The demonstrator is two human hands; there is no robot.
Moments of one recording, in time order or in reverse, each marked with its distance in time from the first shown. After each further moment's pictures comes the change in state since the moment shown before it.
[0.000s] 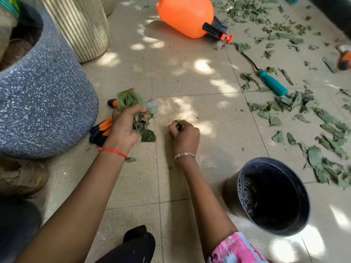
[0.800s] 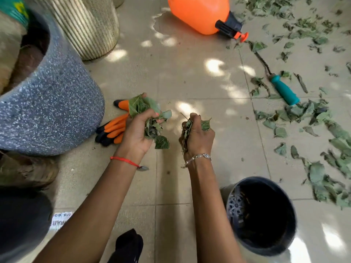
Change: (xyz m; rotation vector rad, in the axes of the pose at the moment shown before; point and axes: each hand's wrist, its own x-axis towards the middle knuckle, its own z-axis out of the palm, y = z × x) left_hand -0.032 0.009 0.045 -0.113 0.000 -0.105; right_hand 0.011 -0.045 -0.054 0.835 -0.035 0.589
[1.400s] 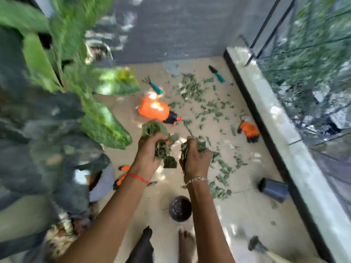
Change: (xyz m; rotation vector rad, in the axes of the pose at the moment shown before) left_hand -0.251 0.241 0.365 0.216 -0.039 -0.173; right_hand -0.246 -0.461 -0.027 0.034 0.207 -0.182
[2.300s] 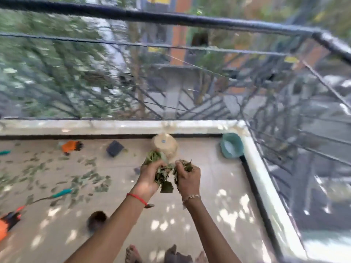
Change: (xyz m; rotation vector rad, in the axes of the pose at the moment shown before) left_hand -0.561 -0.138 0.080 1.026 -1.012 -0.611; right_hand -0.480 -0.121 -0.370 0.193 1.109 -0.168
